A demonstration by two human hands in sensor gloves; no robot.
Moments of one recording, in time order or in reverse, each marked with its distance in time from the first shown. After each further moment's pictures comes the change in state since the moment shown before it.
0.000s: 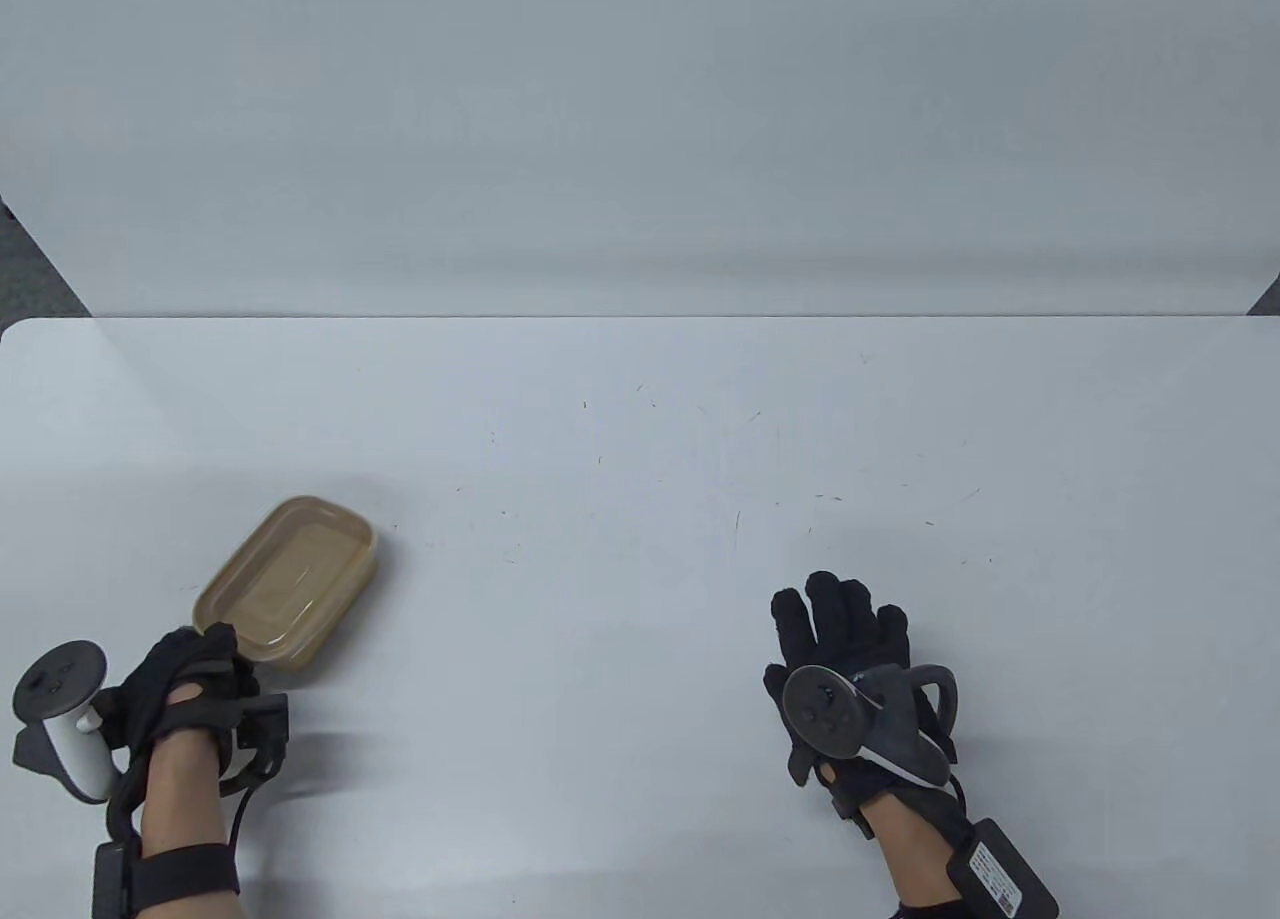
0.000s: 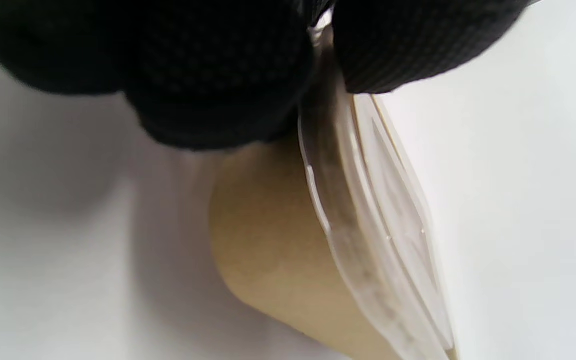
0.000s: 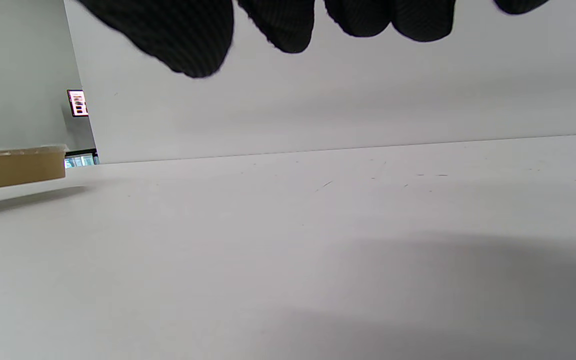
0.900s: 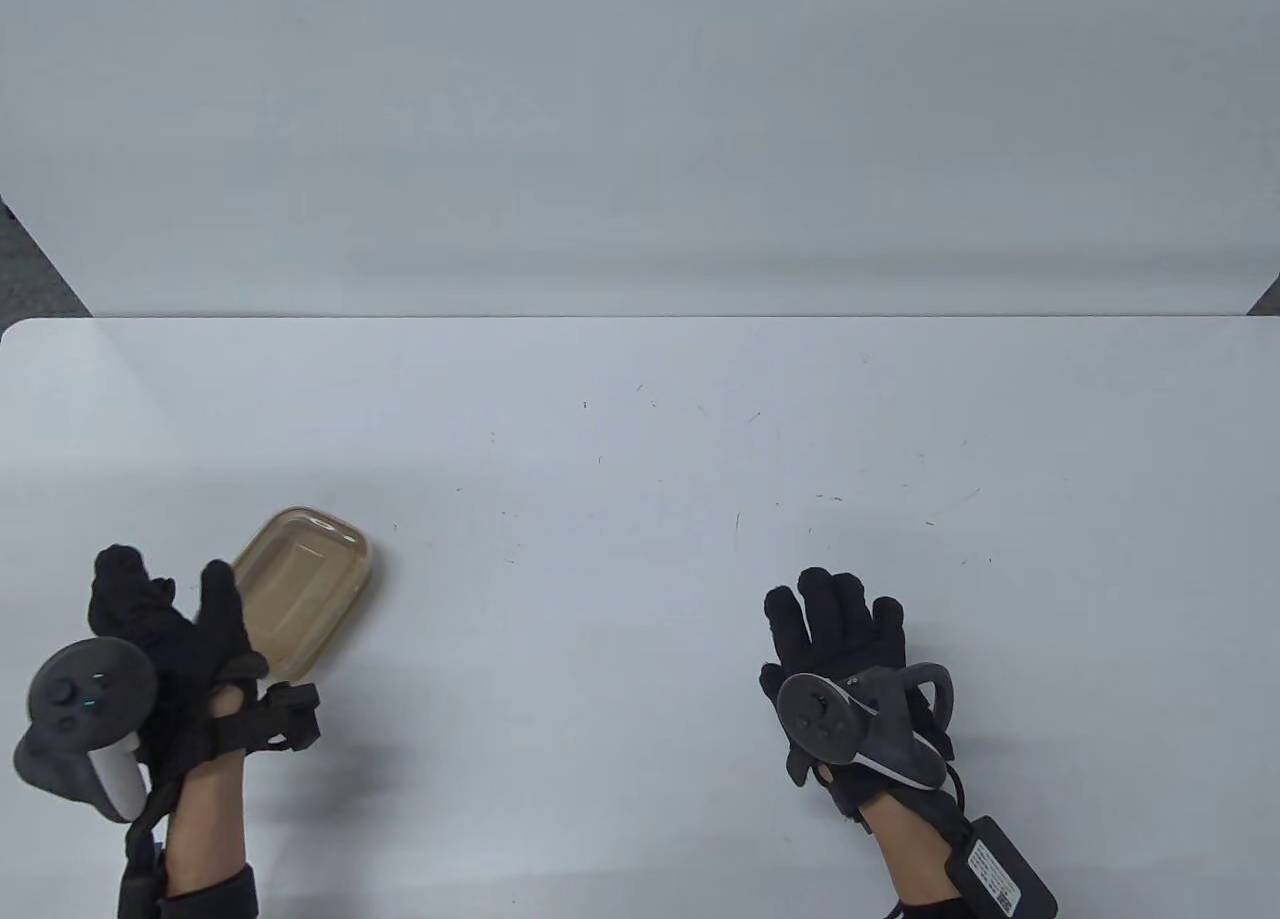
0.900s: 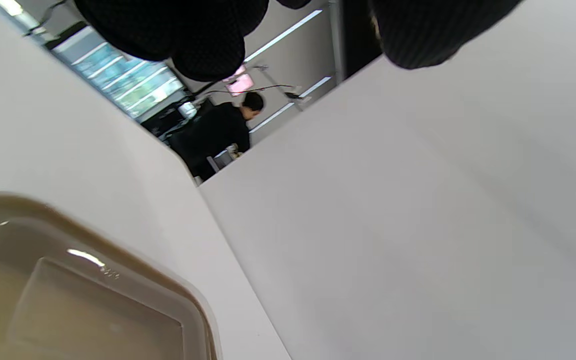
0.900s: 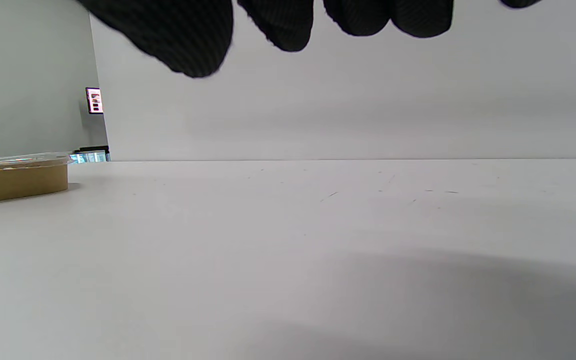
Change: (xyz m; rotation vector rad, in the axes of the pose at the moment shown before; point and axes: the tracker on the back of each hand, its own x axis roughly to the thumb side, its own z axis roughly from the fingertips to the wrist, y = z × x) left_hand 0.065 0.014 0.074 0.352 -0.394 -0.138; right_hand 0.005 0.002 0.000 -0.032 -0.046 0.049
